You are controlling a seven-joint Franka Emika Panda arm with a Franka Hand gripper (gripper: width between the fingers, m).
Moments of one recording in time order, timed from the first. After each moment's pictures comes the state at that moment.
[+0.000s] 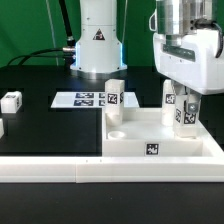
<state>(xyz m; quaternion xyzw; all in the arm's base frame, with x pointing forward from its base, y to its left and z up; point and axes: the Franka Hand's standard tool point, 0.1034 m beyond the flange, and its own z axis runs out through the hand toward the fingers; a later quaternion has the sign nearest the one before) 0.574 0.119 0.075 -0.77 0.63 -0.01 0.06</state>
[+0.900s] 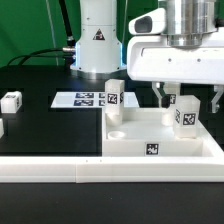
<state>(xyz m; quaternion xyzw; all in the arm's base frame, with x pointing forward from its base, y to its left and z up) 0.576 0.123 0.074 -0.97 0.25 -0.03 0.04</state>
